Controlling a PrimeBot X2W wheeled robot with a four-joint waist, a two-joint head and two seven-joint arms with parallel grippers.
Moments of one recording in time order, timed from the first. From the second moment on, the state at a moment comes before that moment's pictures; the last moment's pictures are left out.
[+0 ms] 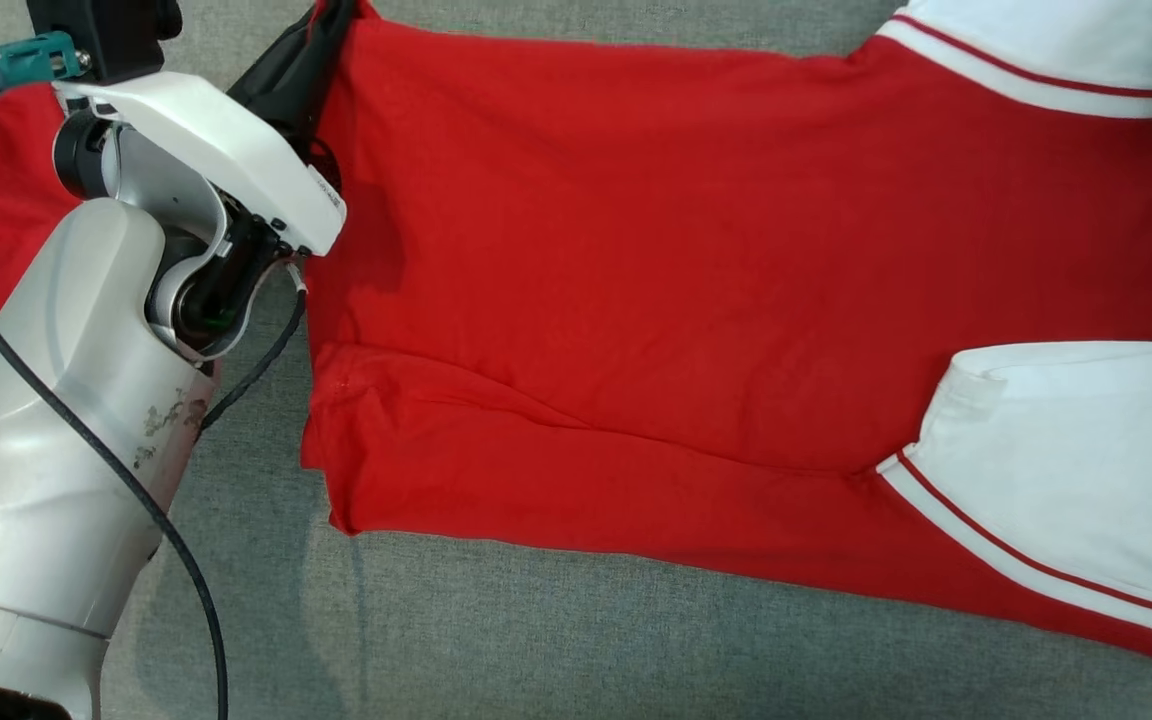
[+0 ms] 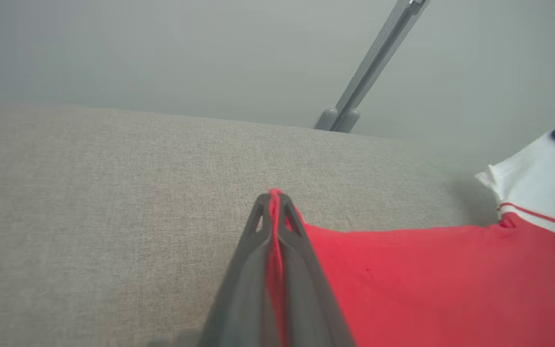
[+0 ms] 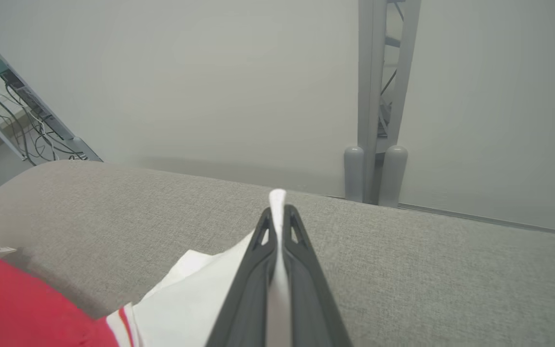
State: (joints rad) left arm -0.98 0.29 -0.55 0.60 -0.91 -0.13 0.03; right arm -1.21 -0.65 0.75 0.57 1.03 0.13 0.04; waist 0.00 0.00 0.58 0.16
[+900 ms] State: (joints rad) left arm -0.31 0.52 -0.30 0.02 -1.39 -0.05 0.08; right arm -0.30 -0.82 0.65 -0.09 1.35 0.13 -0.23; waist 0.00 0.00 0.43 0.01
